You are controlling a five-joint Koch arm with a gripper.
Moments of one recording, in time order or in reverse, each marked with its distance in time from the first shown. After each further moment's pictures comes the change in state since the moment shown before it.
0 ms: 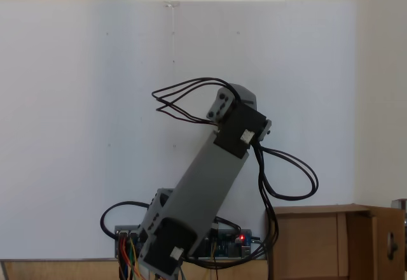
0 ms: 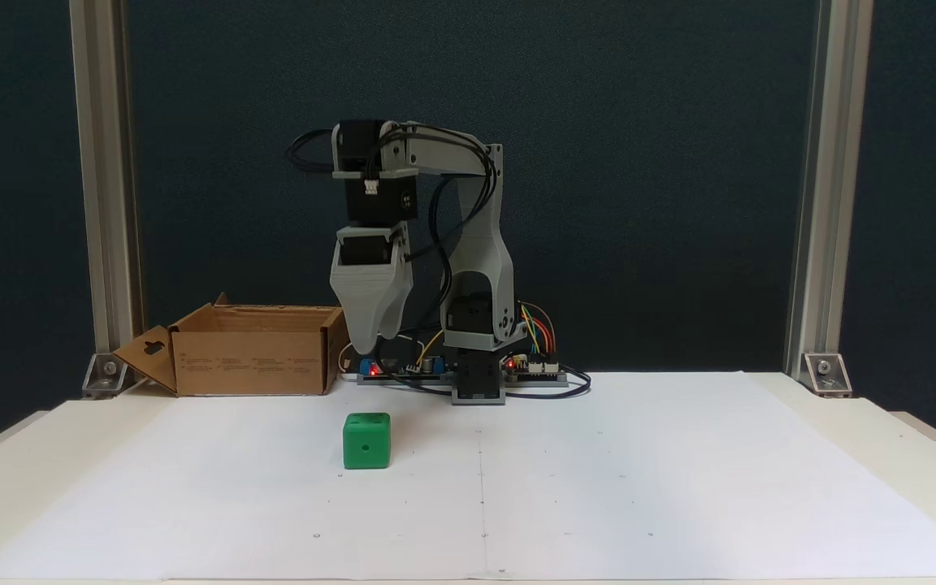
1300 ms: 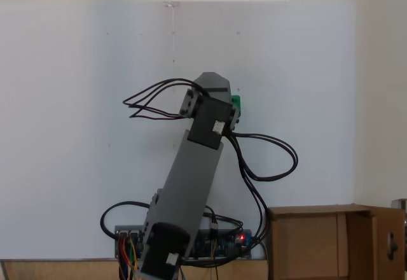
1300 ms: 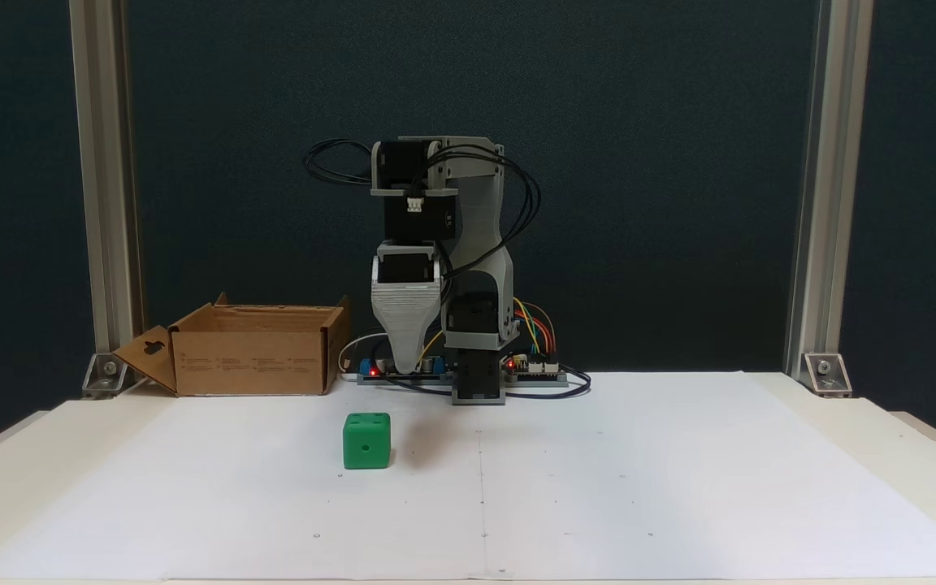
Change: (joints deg) arm -10.9 3.3 8.3 -10.2 0.4
